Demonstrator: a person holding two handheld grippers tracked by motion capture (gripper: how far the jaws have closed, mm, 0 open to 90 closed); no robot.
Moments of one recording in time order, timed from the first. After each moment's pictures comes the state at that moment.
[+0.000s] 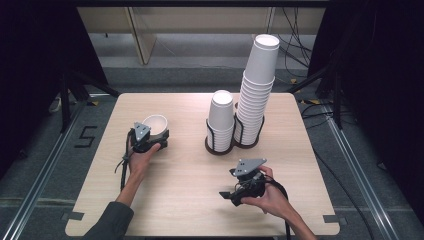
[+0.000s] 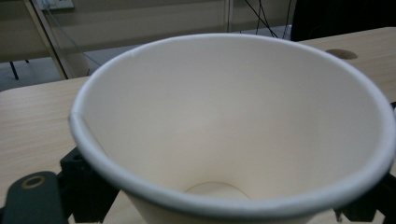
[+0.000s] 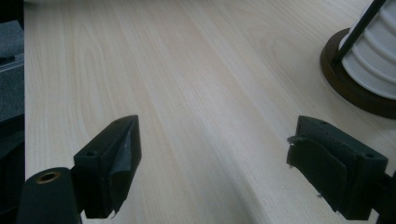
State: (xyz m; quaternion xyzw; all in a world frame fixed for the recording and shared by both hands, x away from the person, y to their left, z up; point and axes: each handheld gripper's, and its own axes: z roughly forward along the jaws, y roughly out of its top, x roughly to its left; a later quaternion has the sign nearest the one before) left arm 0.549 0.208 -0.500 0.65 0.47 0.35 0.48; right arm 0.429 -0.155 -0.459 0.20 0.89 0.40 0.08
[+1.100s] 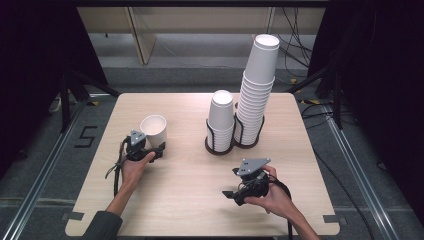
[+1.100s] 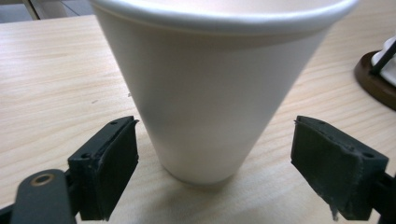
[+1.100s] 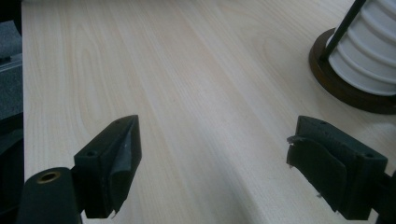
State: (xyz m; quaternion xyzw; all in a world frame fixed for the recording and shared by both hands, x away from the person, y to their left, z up) left arm 0.521 0.223 -0.503 0.68 0.51 0.28 0.44; right arm 0.428 -0.164 -0.456 0.21 0.89 0.40 0.08
